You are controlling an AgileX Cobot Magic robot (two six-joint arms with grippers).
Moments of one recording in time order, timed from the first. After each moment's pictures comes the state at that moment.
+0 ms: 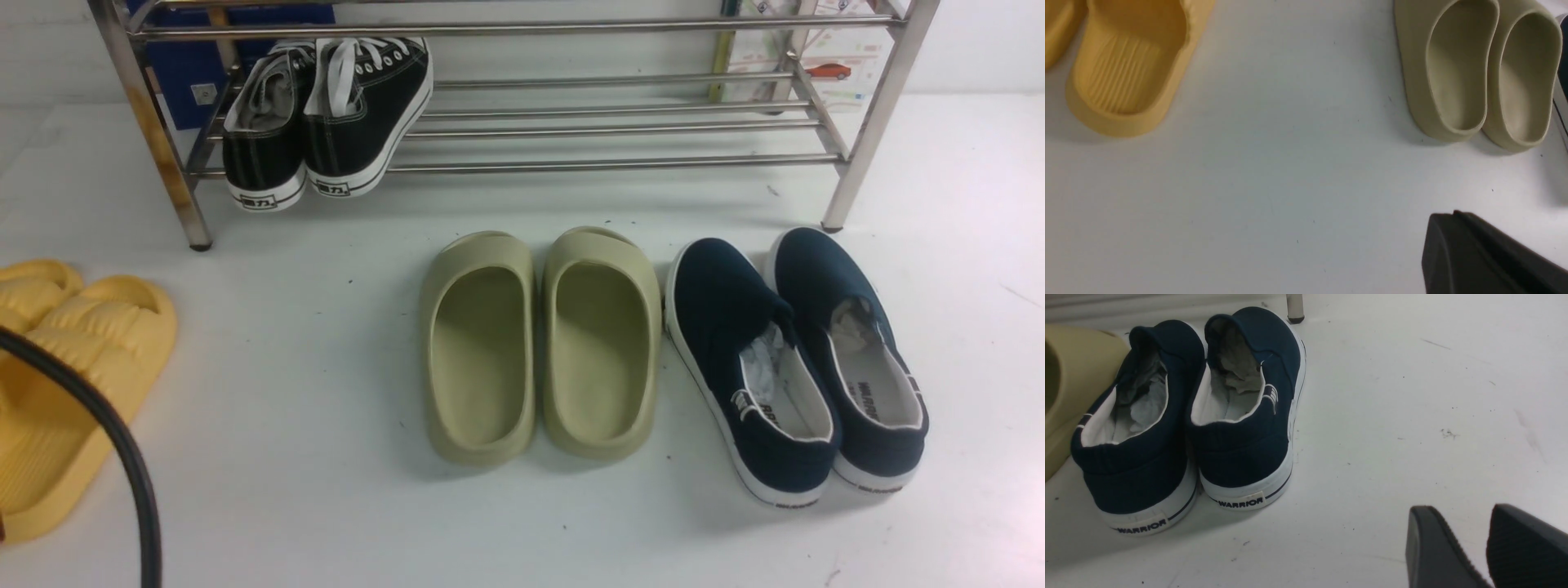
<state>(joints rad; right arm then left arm) -0.03 -0.01 0.02 -0.04 0.39 0.17 0.00 0.46 -0.78 -0.20 1.09 -0.17</state>
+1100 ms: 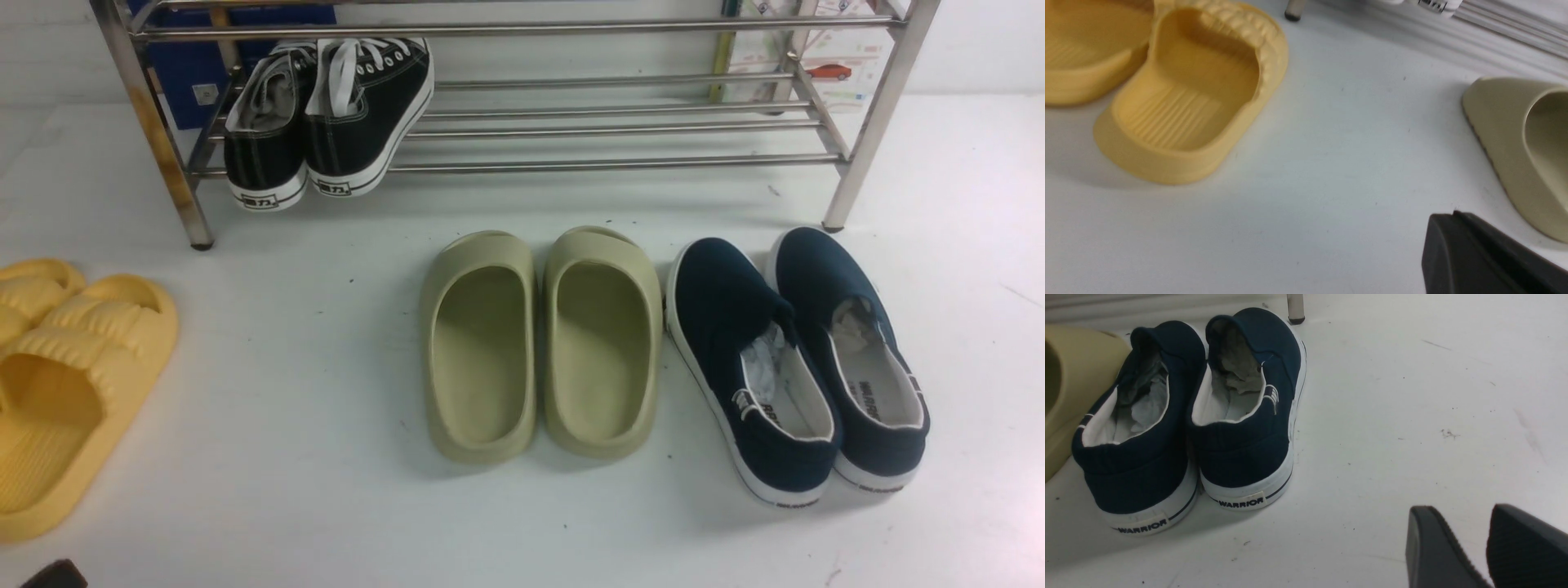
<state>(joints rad) -0.03 -0.01 0.02 -0.04 0.39 0.17 0.03 -0.01 0.01 -0.12 0.40 -0.25</state>
